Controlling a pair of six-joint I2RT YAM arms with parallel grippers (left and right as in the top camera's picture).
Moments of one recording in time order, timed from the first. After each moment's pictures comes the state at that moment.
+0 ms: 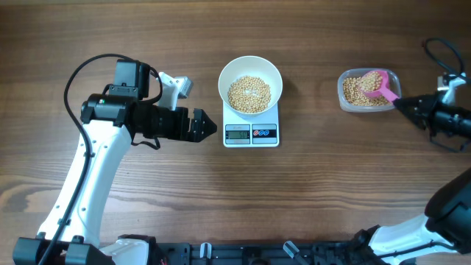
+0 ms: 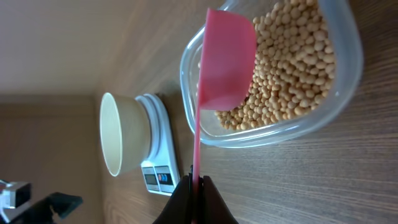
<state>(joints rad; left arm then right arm) -0.11 1.42 1.17 -1.02 0.64 0.03 -0.70 1.78 1.28 -1.00 -0.97 -0.20</state>
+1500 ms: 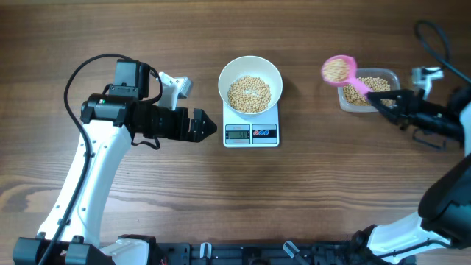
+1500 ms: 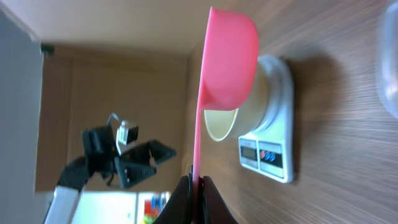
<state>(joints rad) -0.11 1.42 1.17 -1.02 0.63 0.03 -0.55 1.78 1.28 -1.35 -1.34 -0.49</state>
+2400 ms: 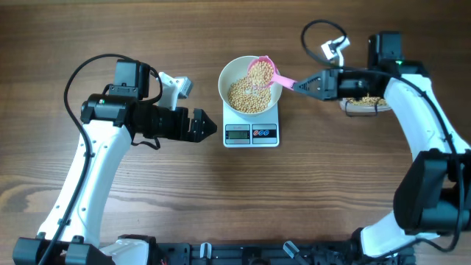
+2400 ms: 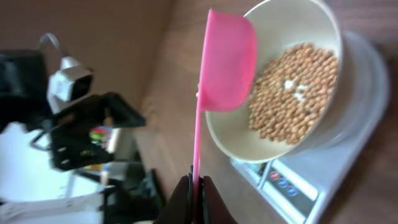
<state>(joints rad) -0.11 1.42 1.17 -1.02 0.64 0.03 -0.03 1.76 1.32 -0.80 -1.12 -0.08</state>
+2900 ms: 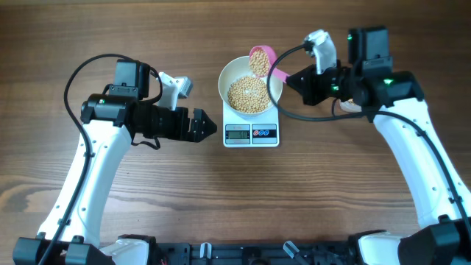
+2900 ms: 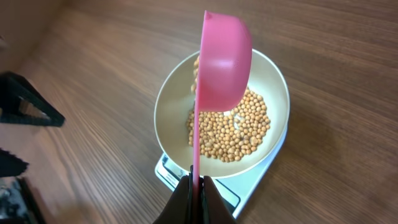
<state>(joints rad) -0.11 1.42 1.17 -1.02 0.63 0.03 0.18 1.51 1.32 -0.72 -0.58 -0.11</state>
